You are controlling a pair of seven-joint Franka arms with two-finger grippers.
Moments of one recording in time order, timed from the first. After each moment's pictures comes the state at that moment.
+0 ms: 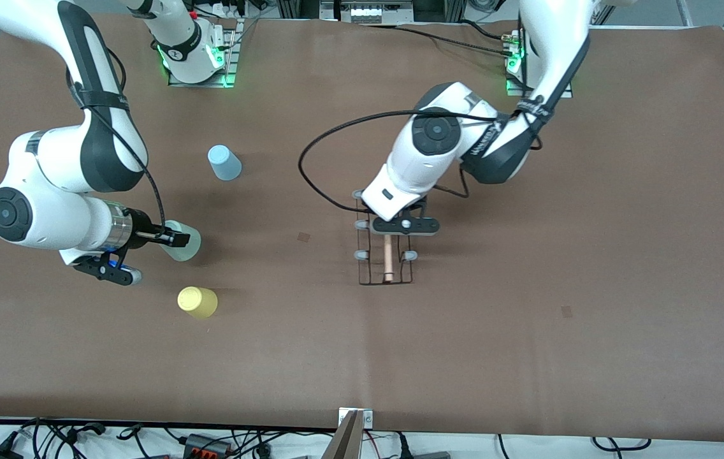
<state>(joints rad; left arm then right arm) -0.41 0.58 -0.33 -1.47 0.00 2.12 -0.74 0.17 0.45 -0.04 -1.58 0.17 1.82 0.36</state>
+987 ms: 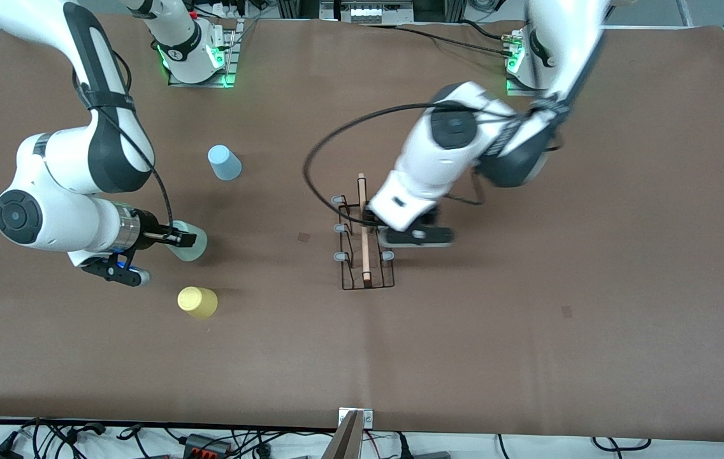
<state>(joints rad) -0.32 0.51 -0.30 -1.39 0.05 2.03 -0.76 0.20 0.46 -0.03 -1.53 0.18 1.80 0.41</state>
